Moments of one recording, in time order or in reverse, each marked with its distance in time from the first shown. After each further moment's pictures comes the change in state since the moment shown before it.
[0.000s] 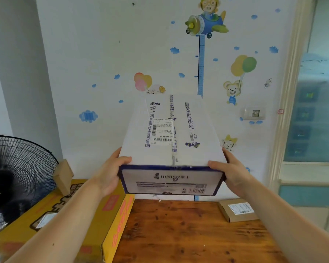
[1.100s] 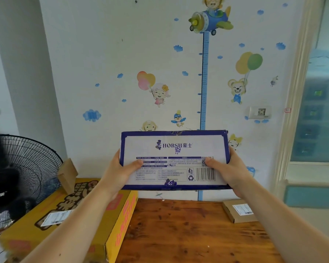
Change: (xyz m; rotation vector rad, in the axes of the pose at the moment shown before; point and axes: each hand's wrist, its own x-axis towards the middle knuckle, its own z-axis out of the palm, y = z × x) left_hand 0.000 -0.016 0.001 0.154 0.019 0.172; right_hand 0.000 -0.003 0.016 -0.175 0.096 -0.084
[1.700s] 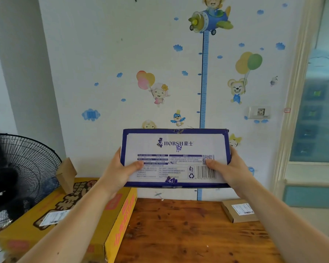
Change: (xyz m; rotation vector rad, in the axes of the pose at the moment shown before) left_hand 0.003 -0.002 -0.002 0.048 -0.064 0.033; right_hand -0.001 0.002 -0.003 -0.016 -0.004 -0.013
